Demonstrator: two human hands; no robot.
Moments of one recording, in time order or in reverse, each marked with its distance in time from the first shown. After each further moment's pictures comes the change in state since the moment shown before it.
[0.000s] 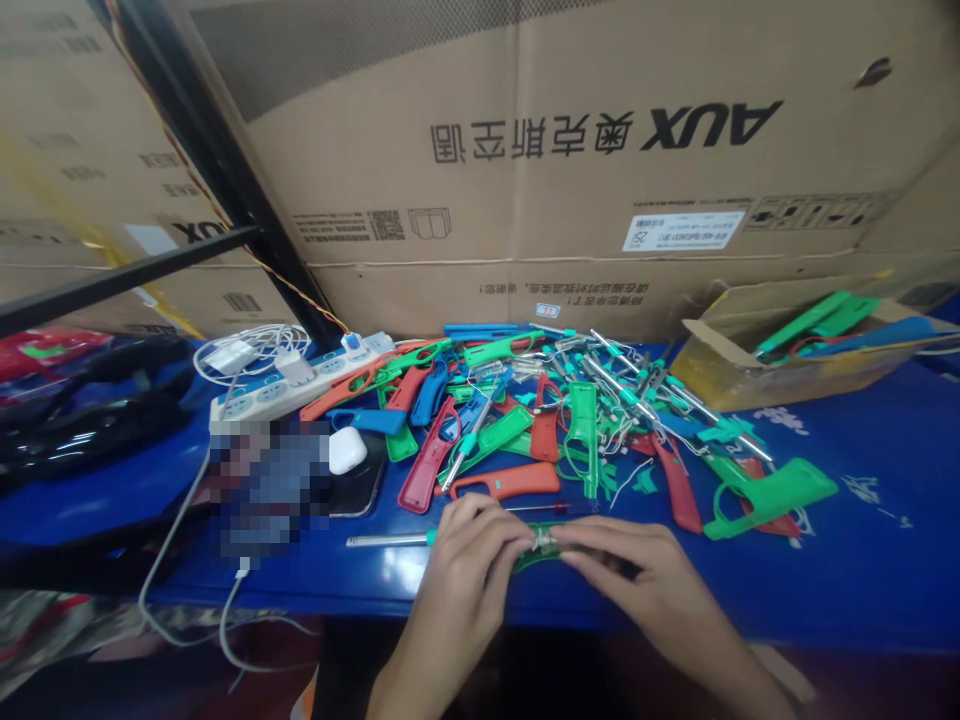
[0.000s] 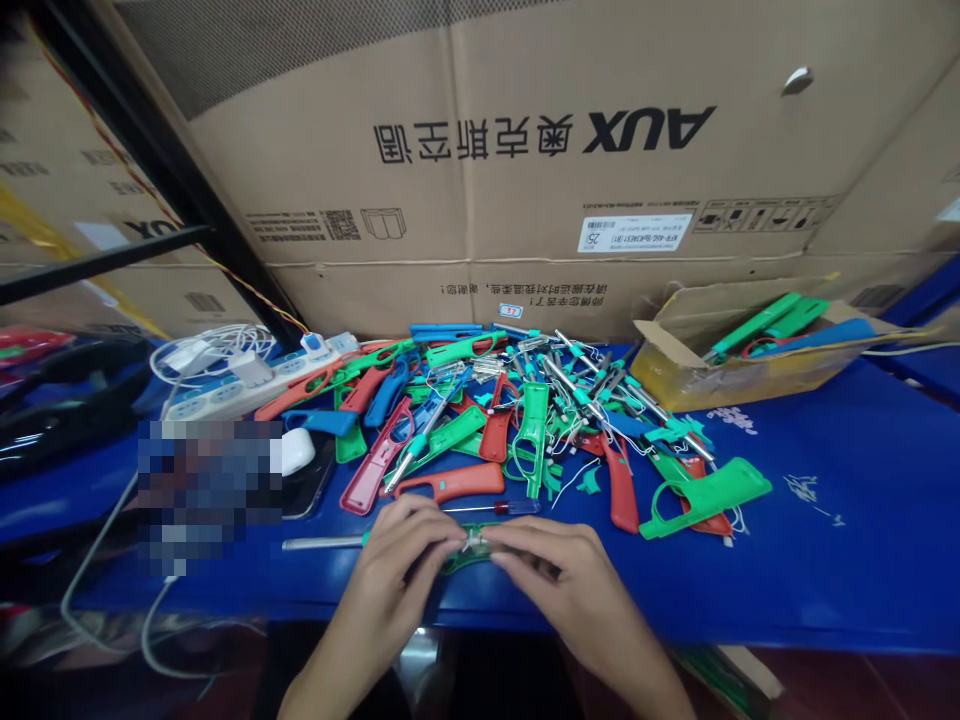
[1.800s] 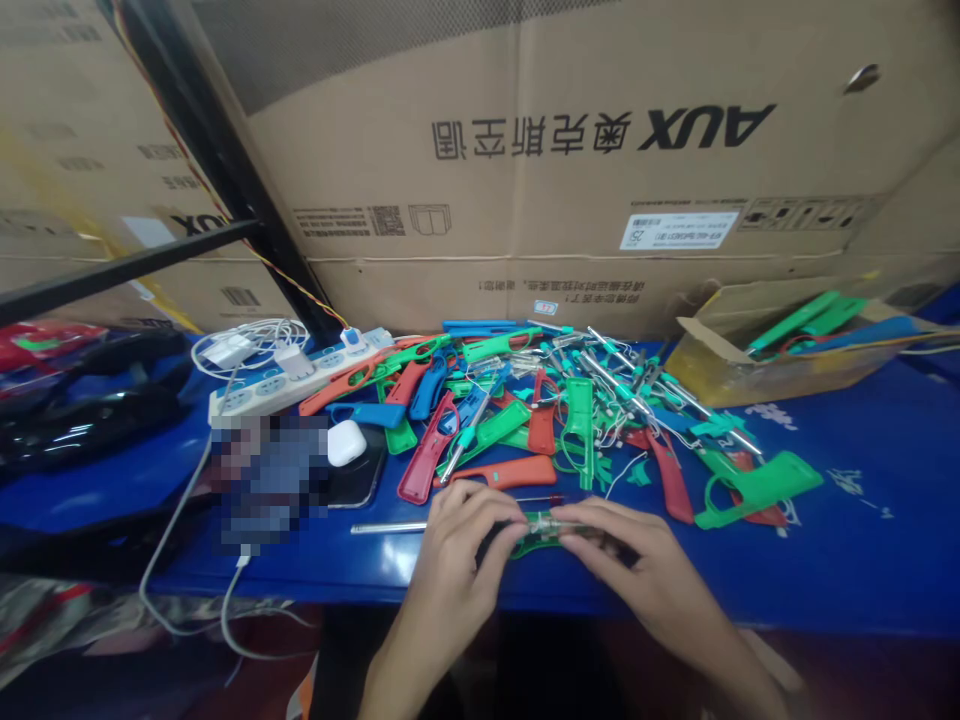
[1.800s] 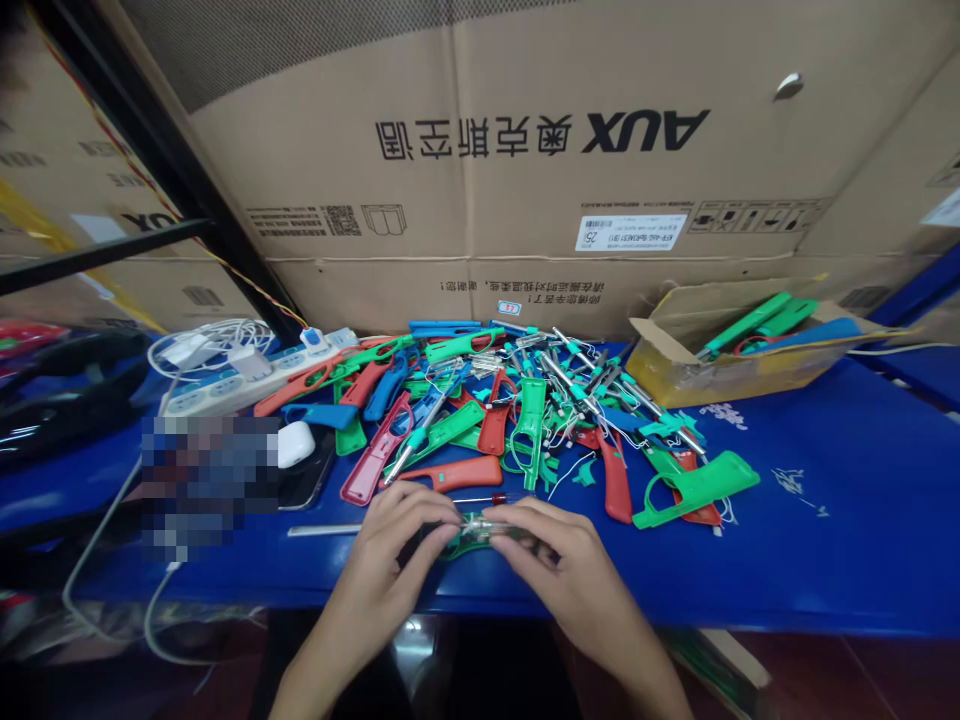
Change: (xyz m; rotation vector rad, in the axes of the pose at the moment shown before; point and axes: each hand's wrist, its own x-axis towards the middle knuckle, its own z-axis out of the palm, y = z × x) left_hand 0.003 0.004 -0.006 0.024 -0.015 -0.095; right_hand -0.003 -0.002 0.000 -0.042 0.028 0.048
